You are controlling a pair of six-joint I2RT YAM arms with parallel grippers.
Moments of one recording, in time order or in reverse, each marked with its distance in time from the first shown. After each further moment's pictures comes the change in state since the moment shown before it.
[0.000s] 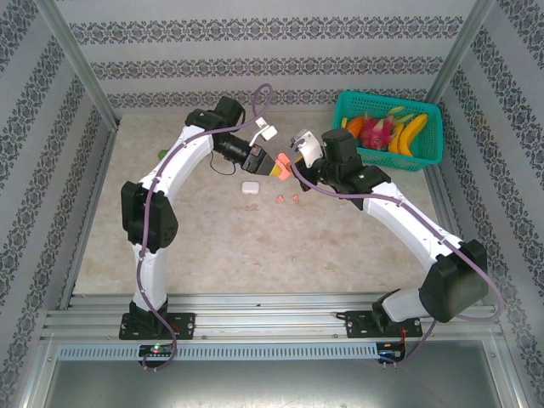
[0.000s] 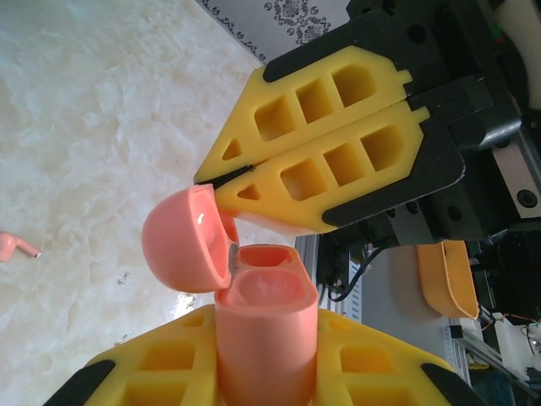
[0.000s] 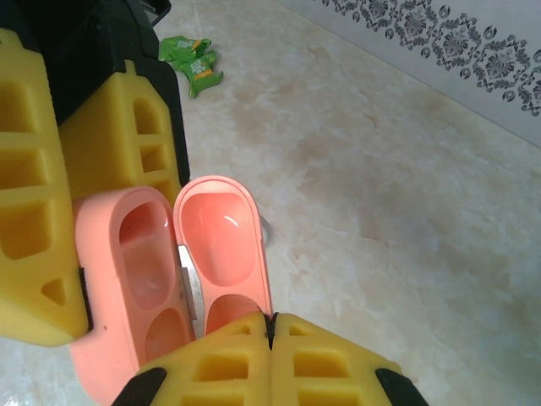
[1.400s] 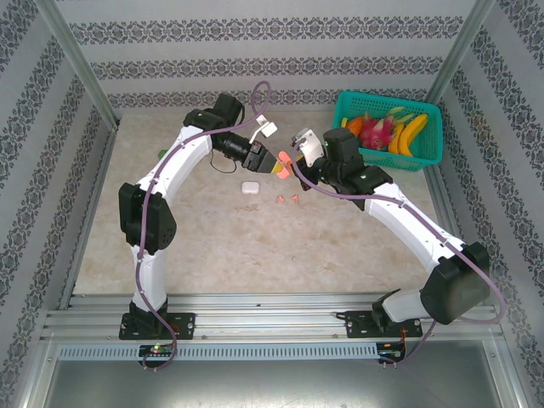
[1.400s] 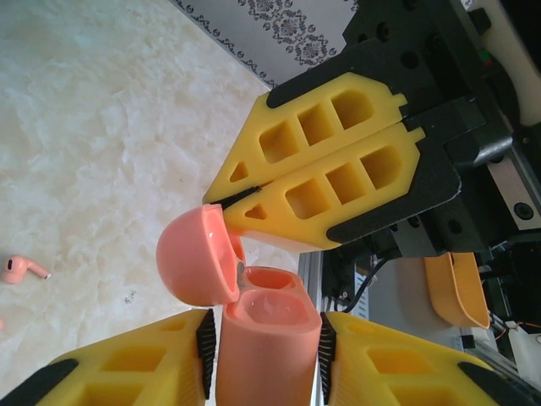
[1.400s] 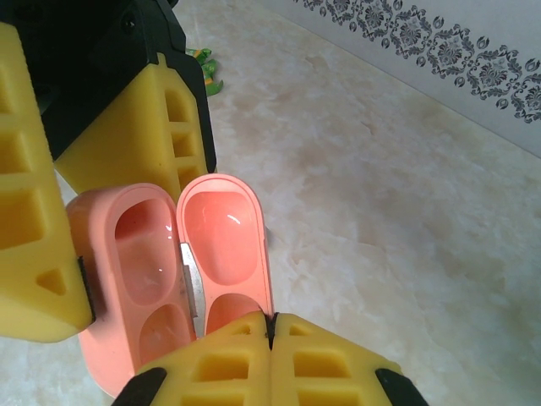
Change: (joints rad) left arm 0.000 -0.023 -0.009 0.068 0.000 -0.037; right arm 0.000 -0.013 0.003 0.001 0.001 0.007
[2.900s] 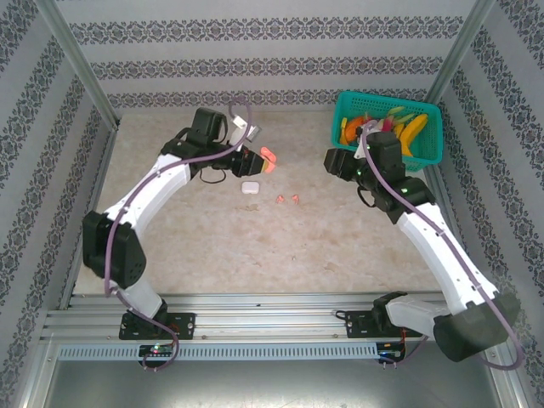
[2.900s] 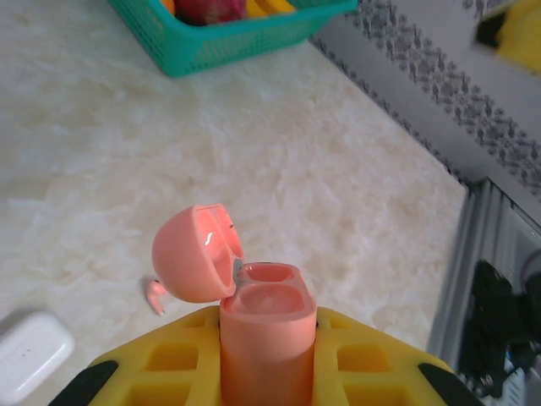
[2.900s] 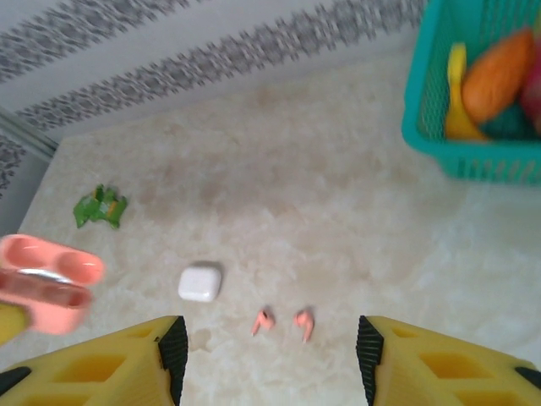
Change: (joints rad) left arm 0.002 -0.408 -0.569 0.610 -0.420 -0.310; right arm -0.159 -0.218 -0.052 -0.165 0.186 0.663
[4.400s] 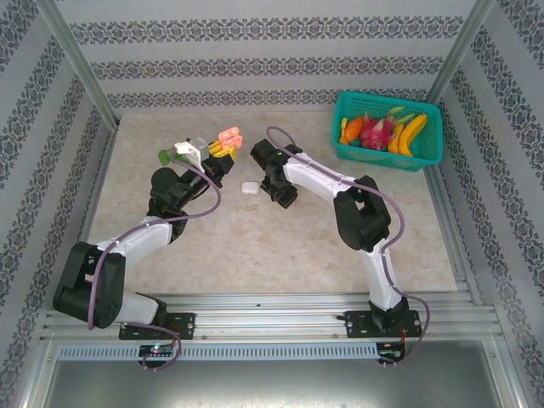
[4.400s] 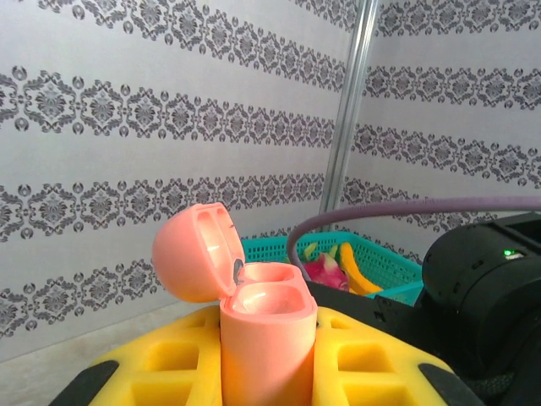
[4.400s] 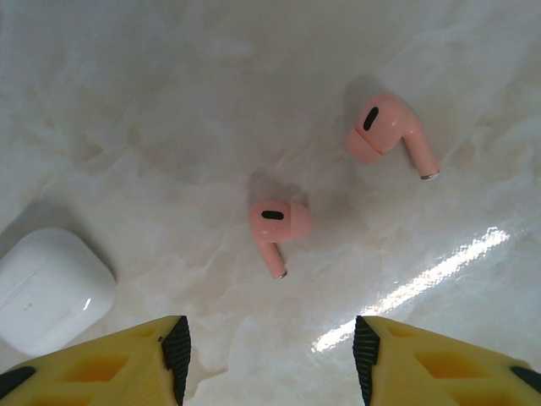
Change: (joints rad) left arm 0.098 -0.261 -0.799 1.485 -0.257 -0.249; right arm 0.328 1.008 0.668 -0.467 0.160 0.917
